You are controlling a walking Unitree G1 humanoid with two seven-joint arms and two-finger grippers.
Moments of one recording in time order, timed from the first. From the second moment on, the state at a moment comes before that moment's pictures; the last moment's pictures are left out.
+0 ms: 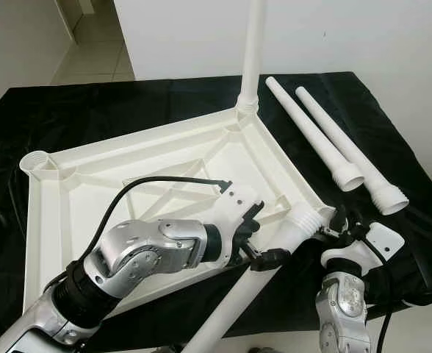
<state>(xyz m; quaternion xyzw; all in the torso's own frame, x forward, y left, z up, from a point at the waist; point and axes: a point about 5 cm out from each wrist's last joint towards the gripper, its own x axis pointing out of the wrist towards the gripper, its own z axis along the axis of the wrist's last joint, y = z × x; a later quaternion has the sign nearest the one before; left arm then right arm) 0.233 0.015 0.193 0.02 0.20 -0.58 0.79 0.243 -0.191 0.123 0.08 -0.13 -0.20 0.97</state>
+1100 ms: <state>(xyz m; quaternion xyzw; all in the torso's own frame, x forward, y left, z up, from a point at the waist) 0.227 0.003 0.193 0.04 0.23 -0.60 0.77 0.242 -0.191 0.123 0.07 -0.13 -0.20 0.97</state>
